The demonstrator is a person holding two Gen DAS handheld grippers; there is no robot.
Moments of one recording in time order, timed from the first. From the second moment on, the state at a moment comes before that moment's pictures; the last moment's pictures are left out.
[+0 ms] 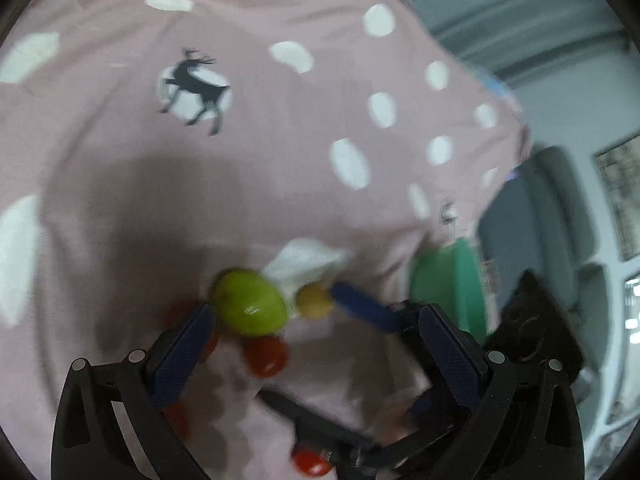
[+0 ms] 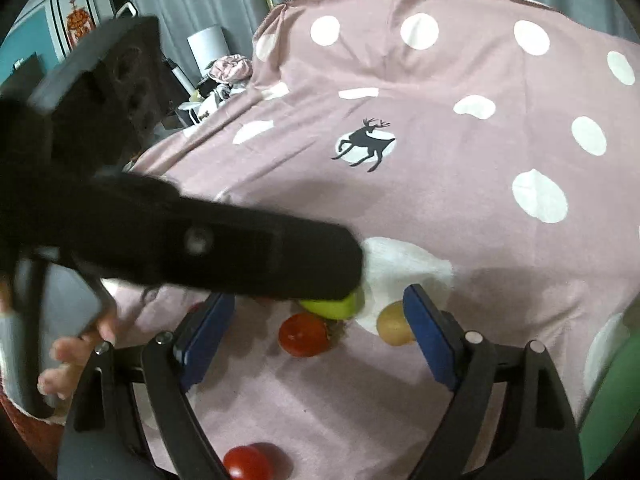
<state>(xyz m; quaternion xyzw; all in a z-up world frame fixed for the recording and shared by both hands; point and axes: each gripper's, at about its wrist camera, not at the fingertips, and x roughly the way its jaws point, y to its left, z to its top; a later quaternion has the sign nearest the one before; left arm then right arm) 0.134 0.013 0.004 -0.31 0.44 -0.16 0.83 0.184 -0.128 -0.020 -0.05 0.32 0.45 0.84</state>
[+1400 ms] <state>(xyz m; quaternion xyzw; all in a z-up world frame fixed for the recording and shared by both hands) 0.152 0.002 -0.015 -0.22 0.44 -0.08 0.87 0.150 -0.098 -0.021 -0.13 0.31 0.38 0.86</state>
